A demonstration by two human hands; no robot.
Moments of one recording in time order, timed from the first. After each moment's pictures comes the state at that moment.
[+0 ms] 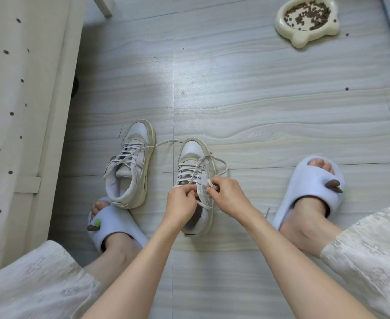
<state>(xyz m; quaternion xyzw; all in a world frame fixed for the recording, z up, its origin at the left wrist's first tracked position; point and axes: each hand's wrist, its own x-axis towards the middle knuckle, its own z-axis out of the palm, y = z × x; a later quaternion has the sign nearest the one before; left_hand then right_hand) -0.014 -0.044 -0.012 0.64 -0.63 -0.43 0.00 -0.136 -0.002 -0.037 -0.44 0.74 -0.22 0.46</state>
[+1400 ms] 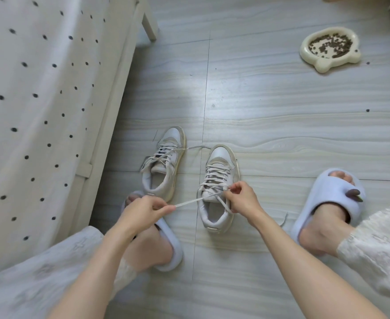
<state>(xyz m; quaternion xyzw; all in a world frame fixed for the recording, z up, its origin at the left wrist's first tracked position) 0.126 -0.065 0.061 0.57 -0.74 -0.32 -0.16 -0.100 0.001 -0.044 -0.20 0.74 -0.33 0.55</state>
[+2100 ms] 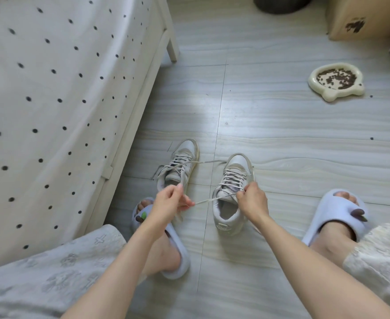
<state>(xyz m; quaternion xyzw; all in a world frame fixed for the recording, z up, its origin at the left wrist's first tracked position) 0.097 -0.055 0.074 0.62 -0.47 -0.58 0.23 -0.096 -0.021 -0.014 -0.35 0.85 -0.19 0.34</state>
